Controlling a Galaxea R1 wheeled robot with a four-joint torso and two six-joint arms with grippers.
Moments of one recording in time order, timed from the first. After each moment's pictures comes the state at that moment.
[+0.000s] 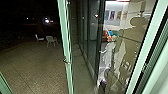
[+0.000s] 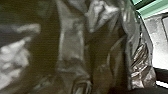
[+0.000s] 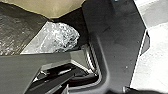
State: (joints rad) left arm 1.39 3.04 -2.78 -0.32 0.09 0.32; right arm -1.54 3.09 -2.73 -0.05 0.05 0.12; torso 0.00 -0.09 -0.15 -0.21
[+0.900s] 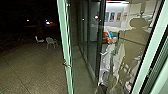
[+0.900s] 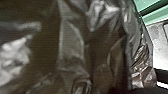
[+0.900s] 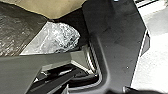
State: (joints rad) left arm 1.39 3.04 -2.78 -0.32 0.09 0.32; right arm -1.54 3.09 -2.74 -0.05 0.05 0.12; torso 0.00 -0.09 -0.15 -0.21
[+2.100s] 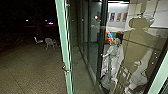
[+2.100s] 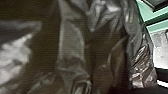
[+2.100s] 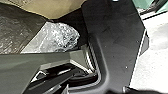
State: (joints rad) left arm 1.40 3.04 -2.78 -0.32 0.09 0.32; right arm -1.54 3.09 -2.74 -0.05 0.06 0.12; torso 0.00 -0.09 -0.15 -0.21
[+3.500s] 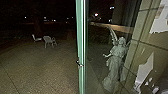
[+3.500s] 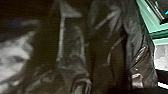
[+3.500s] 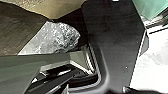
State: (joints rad) left arm 1.39 3.04 -2.78 -0.32 0.09 0.32; right arm -1.54 3.09 -2.74 -0.05 0.06 0.12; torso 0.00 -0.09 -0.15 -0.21
